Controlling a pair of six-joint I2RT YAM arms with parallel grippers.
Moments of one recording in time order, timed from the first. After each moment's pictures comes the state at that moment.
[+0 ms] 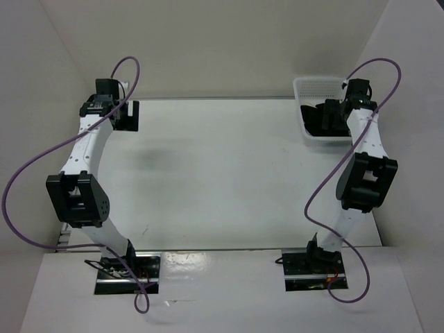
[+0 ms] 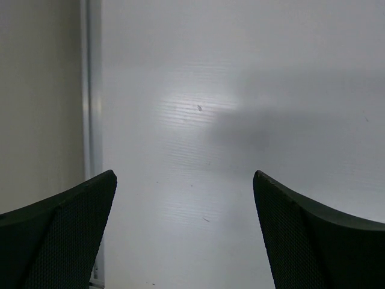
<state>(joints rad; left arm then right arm) 0.07 1.70 1.69 -0.79 -0.20 0.10 -0.26 1.80 1.64 -0.71 0.12 -0.10</state>
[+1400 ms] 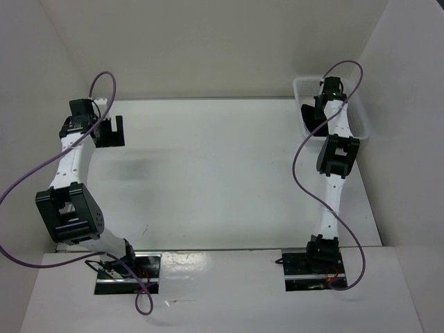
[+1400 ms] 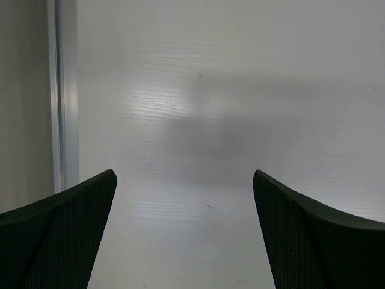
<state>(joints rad) 0.27 1.55 1.37 -0.64 0.09 0.13 -0.20 2.68 2.55 -0.76 0.11 -0.10</state>
